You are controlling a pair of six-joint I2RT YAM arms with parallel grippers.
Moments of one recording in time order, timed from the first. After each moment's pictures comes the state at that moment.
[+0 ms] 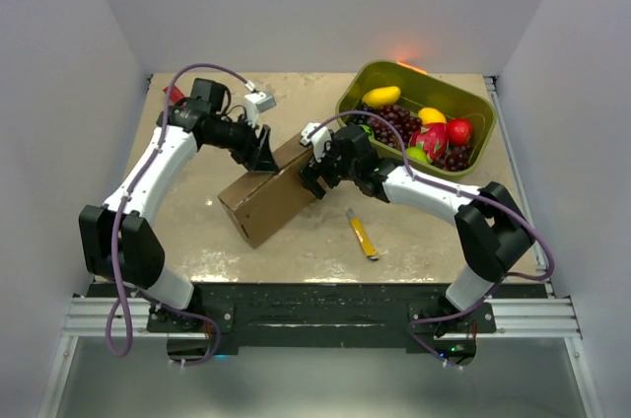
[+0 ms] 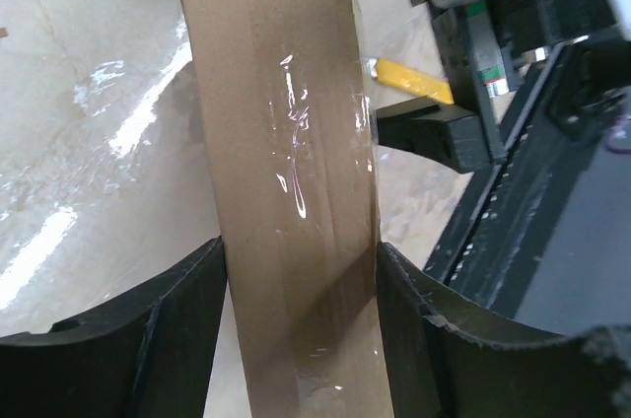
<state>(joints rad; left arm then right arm) -0.25 1.54 1.42 -0.89 0.75 0.31 0.70 1.66 1.09 0.00 -0.20 -0.20</state>
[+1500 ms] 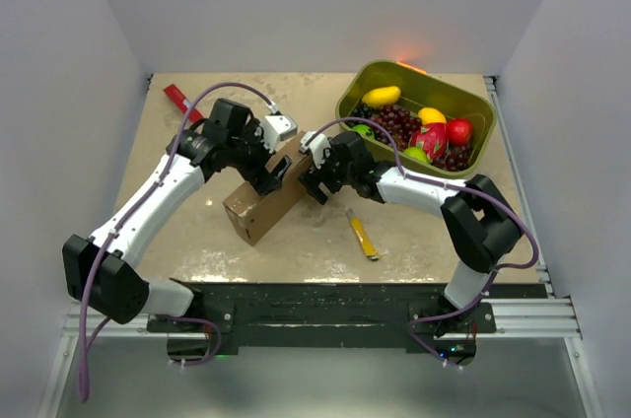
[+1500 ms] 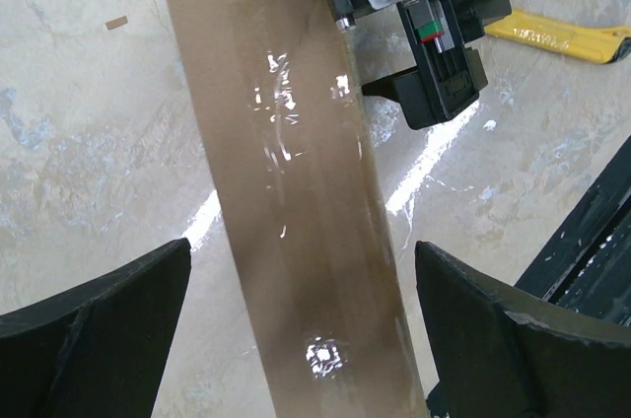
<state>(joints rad) -0.43 1.36 1.29 -0.80 0.34 0.36 0.69 1.74 1.07 0.01 -0.18 -0.24</state>
